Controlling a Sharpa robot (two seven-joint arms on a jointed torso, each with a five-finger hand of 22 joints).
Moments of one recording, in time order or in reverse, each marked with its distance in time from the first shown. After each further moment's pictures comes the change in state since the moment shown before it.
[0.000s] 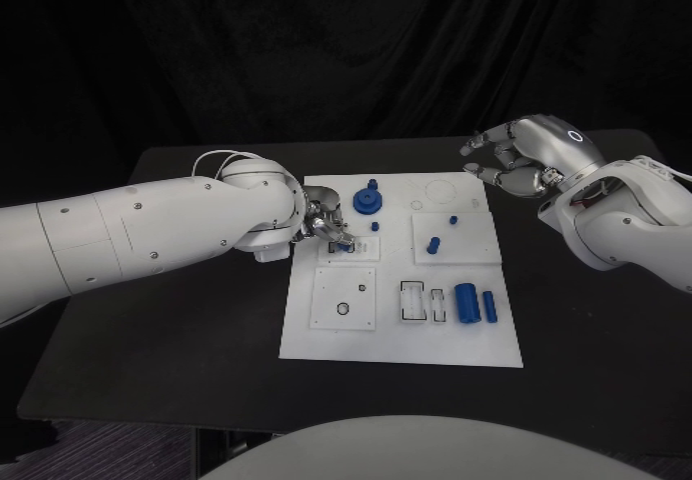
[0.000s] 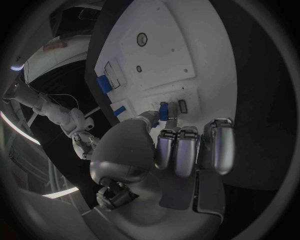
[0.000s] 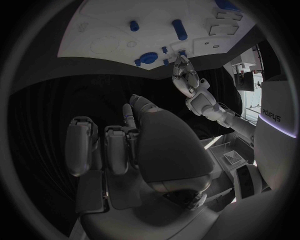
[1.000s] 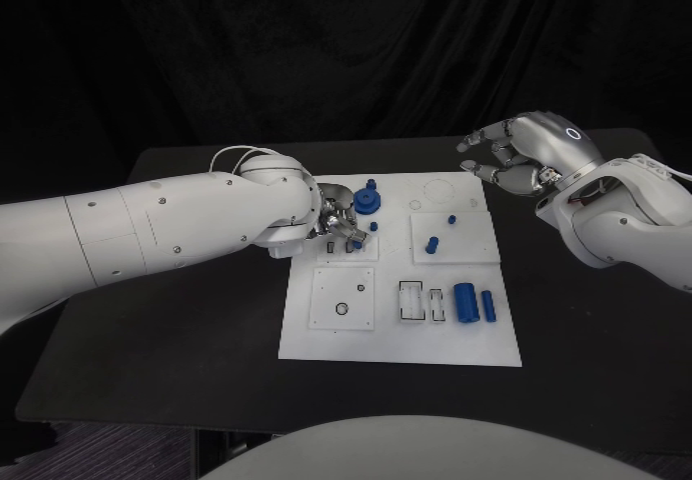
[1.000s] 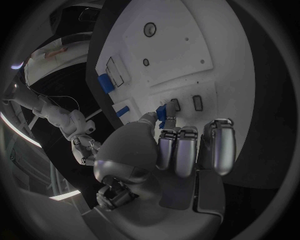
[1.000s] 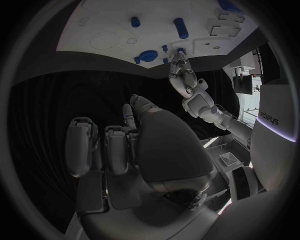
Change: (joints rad) left arm 0.004 0.073 0.002 -0.046 0.000 0.018 0.002; left_hand 0.041 0.084 -0.207 0.032 -0.050 -0.020 -0.005 0.031 -0.051 0.000 0.000 0.000 0.001 0.000 0.000 0.000 0.000 0.000 0.000 0.000 0.008 0.000; right arm 0.003 0.003 0.000 0.001 -0.036 -0.023 0.008; right_hand 0.000 0.000 -0.003 0.003 -0.004 -0.004 0.004 0.000 0.001 0.000 0.000 0.008 0.000 -0.003 -0.003 0.004 0.000 0.000 0.000 0.000 0.013 0.000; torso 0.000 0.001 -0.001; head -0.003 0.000
